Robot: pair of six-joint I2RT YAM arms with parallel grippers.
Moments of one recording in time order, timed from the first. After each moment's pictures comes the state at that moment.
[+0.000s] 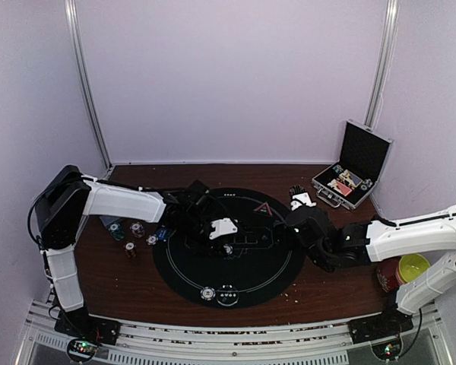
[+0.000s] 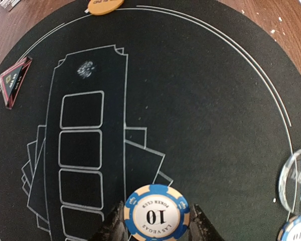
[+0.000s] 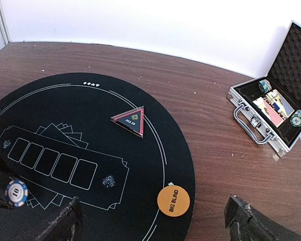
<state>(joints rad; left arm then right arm) -0.85 1.93 1.24 -0.33 0.34 0.69 1.06 1.35 0.75 -0.08 0.82 0.44</state>
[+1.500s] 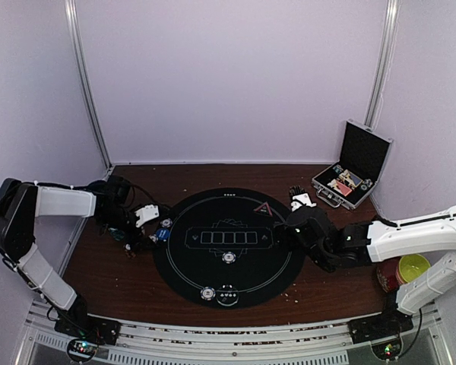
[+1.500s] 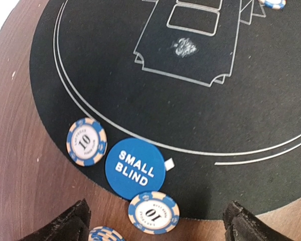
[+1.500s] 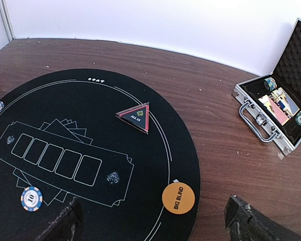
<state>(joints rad) -0.28 1.58 0.83 -0.33 0.38 0.94 1.05 1.35 0.74 -0.08 0.80 0.44</state>
